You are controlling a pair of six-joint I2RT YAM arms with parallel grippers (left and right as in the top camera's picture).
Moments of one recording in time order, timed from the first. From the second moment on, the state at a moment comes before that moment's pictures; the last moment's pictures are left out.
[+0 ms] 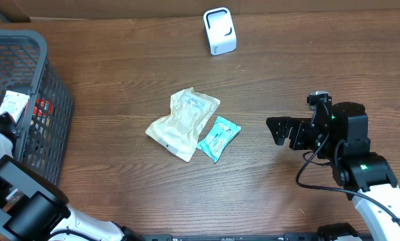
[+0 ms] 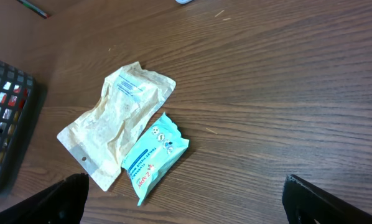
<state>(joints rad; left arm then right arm) 0.86 1.90 1.32 -0.63 -0.04 0.21 0.14 1.00 0.74 -0.48 -0.41 0.33</state>
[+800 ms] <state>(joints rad) 0.86 1.96 1.34 -0.65 0.11 0.40 0.14 1.00 0.74 -0.48 -0.41 0.33</state>
